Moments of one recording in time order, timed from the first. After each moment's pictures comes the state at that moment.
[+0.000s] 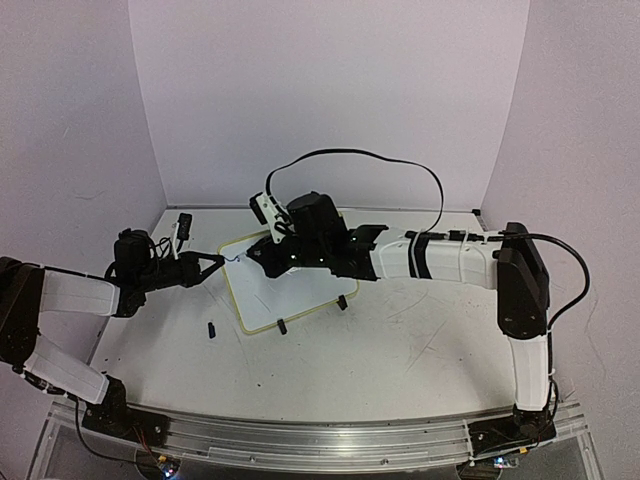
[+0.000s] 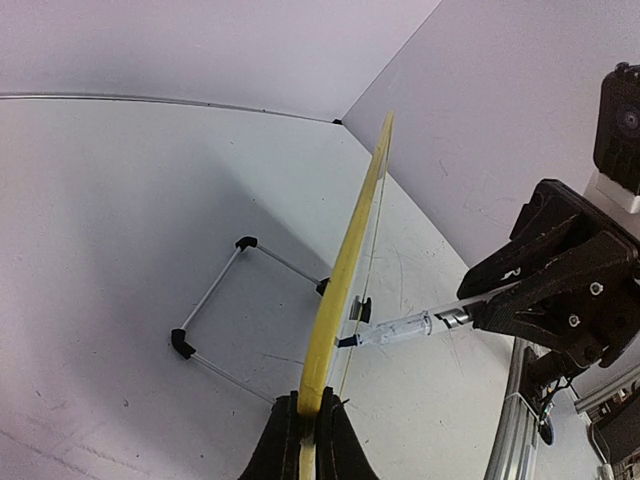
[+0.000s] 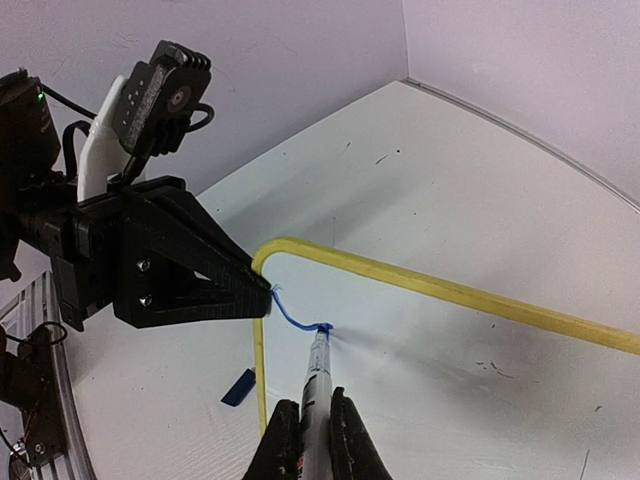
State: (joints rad) left arm -0.23 1.36 0.48 0.62 0.76 -0.42; right arm 1.01 2.10 1.73 -0.04 -0.05 0.19
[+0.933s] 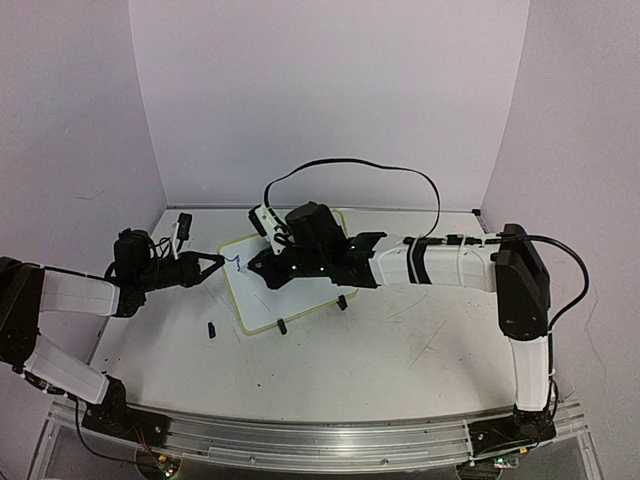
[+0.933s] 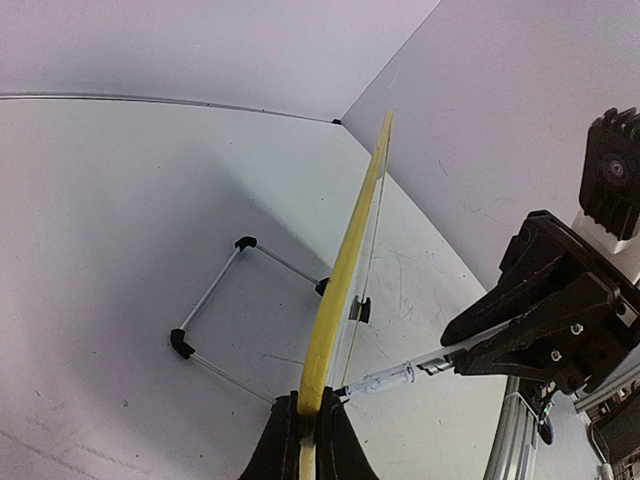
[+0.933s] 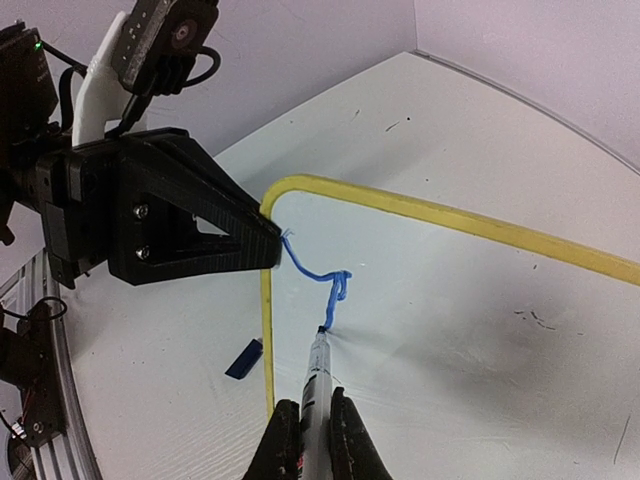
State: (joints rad) left arm -0.23 1.36 0.48 0.62 0.76 -0.42; right arm 1.03 2.09 1.68 -0.04 -0.07 0.20
